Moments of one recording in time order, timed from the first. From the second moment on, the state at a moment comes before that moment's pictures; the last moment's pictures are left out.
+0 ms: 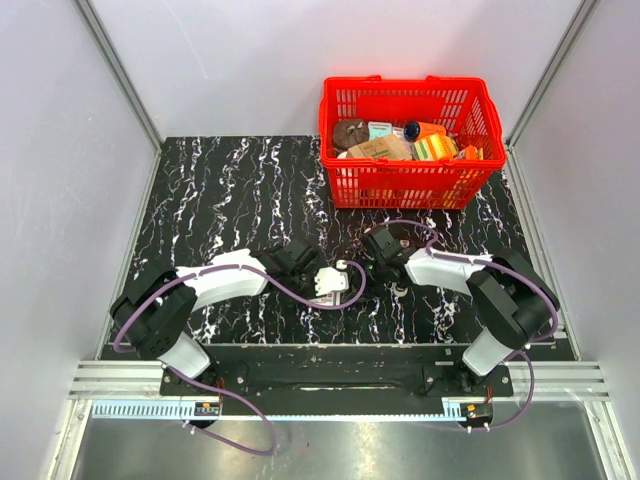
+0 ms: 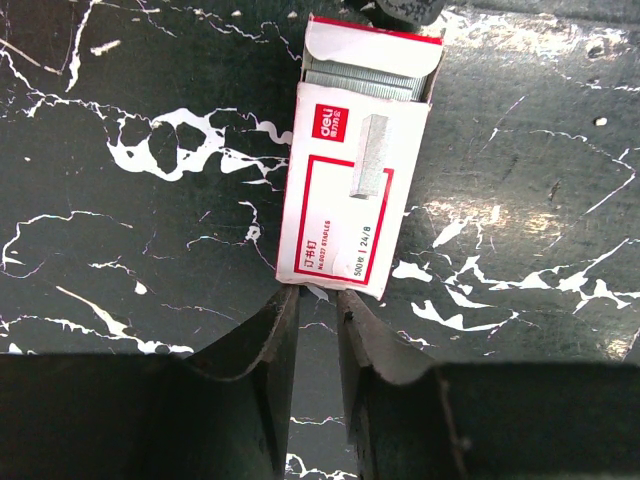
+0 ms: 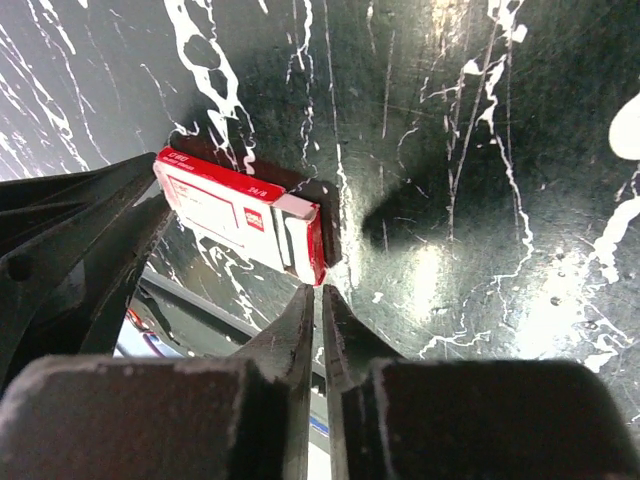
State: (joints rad) left arm -0.81 1.55 0.81 -0.38 0.20 0.64; right arm 0.68 1.62 0.81 -0.23 -0.36 0.92
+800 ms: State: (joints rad) left arm -0.81 1.55 0.82 -0.40 0.21 0.63; right arm 0.69 1.75 0.91 -0.26 -0.37 0.89
